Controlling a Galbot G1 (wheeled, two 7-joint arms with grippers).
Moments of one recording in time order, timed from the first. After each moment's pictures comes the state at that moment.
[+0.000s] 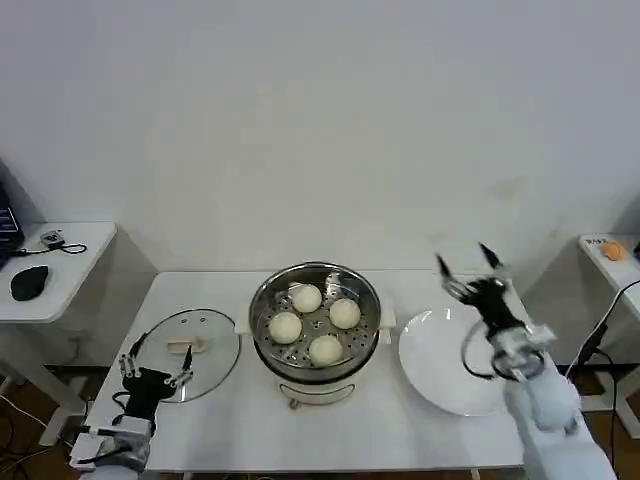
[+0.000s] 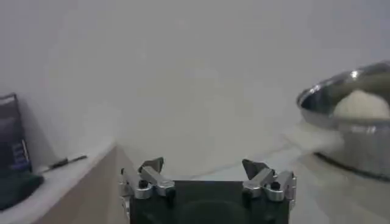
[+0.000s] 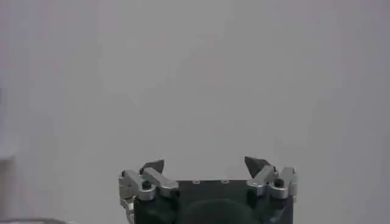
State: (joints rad) left arm 1.55 -1.22 -0.65 -1.98 0.19 0.09 -0.04; right arm -1.23 1.21 0.70 1.86 0.33 0.03 -0.14
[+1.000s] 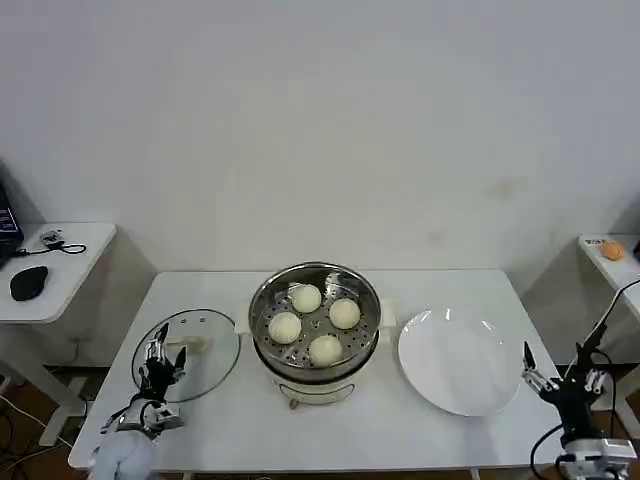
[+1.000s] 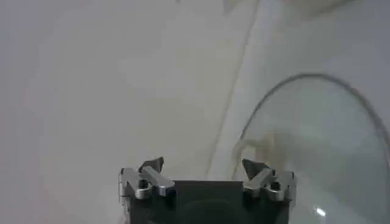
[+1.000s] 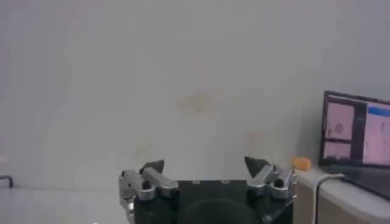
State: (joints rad) left arm 1.22 -1.10 -0.47 -1.43 0.91 0.00 -0.17; right arm -1.62 1.35 0.97 1.98 0.26 0.08 -0.12
